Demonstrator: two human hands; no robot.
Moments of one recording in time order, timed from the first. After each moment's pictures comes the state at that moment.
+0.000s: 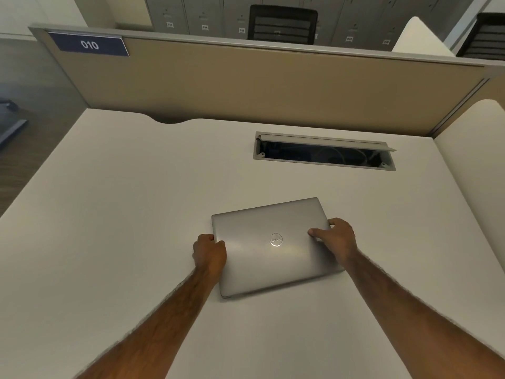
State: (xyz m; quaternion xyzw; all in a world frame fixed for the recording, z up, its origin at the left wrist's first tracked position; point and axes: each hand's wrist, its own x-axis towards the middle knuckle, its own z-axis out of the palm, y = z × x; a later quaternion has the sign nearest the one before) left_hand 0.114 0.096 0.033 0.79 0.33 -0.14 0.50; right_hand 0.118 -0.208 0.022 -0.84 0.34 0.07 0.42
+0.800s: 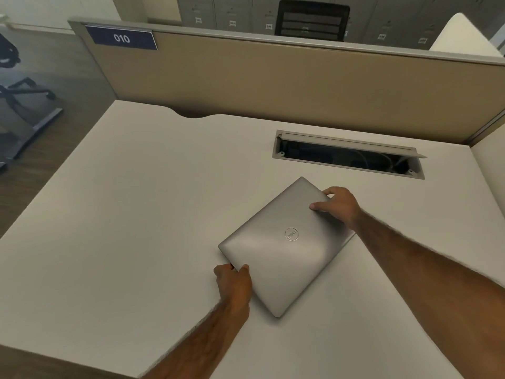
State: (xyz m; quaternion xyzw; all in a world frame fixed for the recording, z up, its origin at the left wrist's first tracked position) left_hand 0.046 0.058 0.025 0.61 0.46 -0.12 0.64; right_hand 0.213 -0.210 0.042 -0.90 0.19 0.14 0.37
